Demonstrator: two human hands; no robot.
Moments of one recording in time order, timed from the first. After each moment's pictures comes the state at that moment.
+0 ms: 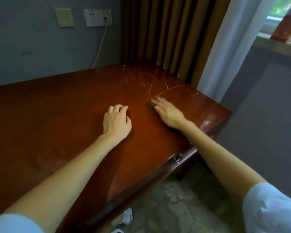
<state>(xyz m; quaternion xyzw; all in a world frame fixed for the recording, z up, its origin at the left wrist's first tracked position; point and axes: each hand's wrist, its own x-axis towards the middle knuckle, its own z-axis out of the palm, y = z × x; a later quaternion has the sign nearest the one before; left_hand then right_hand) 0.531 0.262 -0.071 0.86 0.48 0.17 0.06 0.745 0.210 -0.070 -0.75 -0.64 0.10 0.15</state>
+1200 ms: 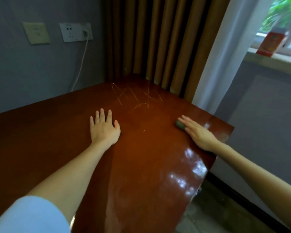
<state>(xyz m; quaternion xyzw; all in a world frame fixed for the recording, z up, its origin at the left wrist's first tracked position) 0.549 0.401 -0.086 0.86 0.50 0.08 0.04 0.818 0.177 -0.068 -0.79 -0.59 0.07 0.15</state>
